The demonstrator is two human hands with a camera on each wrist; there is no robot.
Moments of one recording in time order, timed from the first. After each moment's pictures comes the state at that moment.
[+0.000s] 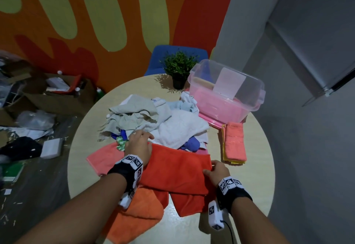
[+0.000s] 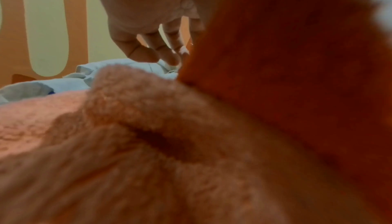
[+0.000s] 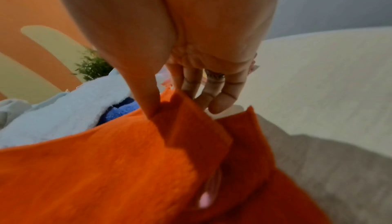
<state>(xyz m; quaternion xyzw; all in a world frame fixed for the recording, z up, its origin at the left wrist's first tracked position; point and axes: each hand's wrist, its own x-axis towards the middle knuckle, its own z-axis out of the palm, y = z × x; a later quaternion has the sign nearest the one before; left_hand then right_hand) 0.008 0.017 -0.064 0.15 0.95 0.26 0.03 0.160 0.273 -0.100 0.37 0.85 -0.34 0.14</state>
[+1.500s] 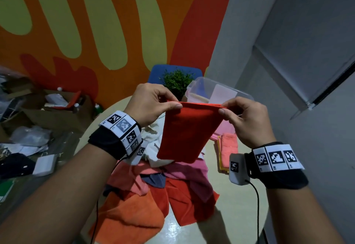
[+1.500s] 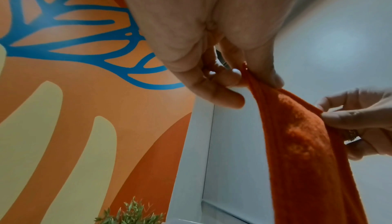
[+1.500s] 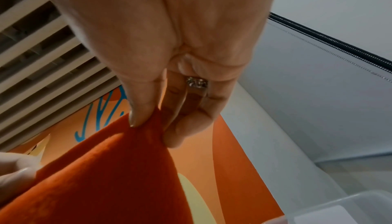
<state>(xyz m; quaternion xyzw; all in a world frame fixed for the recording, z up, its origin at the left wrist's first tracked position) 0.003 0.030 0.174 0.38 0.78 0.50 -0.05 0.142 0.264 0.177 0.08 0.90 -0.33 -0.28</state>
